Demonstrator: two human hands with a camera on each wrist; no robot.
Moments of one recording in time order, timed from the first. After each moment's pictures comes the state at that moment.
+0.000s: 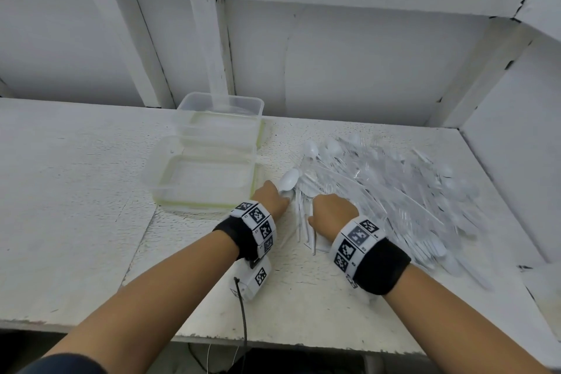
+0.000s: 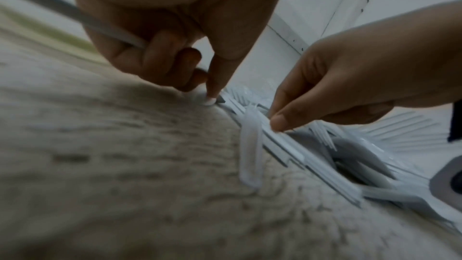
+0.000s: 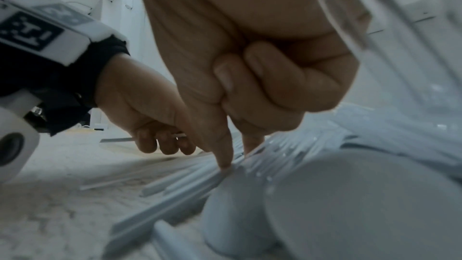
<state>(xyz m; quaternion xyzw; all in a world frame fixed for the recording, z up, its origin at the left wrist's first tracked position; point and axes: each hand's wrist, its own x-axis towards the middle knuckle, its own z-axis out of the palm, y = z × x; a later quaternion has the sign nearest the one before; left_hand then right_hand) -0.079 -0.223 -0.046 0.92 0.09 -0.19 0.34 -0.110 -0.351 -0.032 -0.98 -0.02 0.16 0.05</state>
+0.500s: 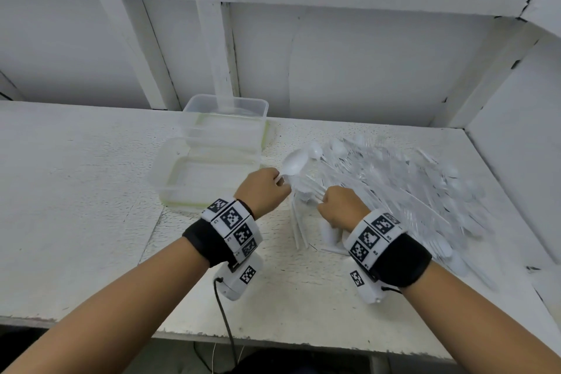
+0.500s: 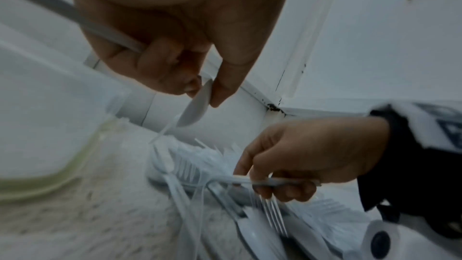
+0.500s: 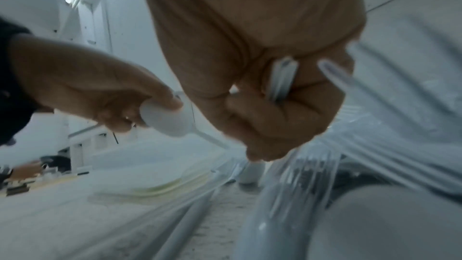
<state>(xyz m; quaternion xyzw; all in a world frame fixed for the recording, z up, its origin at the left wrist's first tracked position) -0.094 -0.197 0.004 0.94 -0.02 -0.09 0.34 -0.104 -0.355 -0.012 -0.95 0.06 0.20 0.22</state>
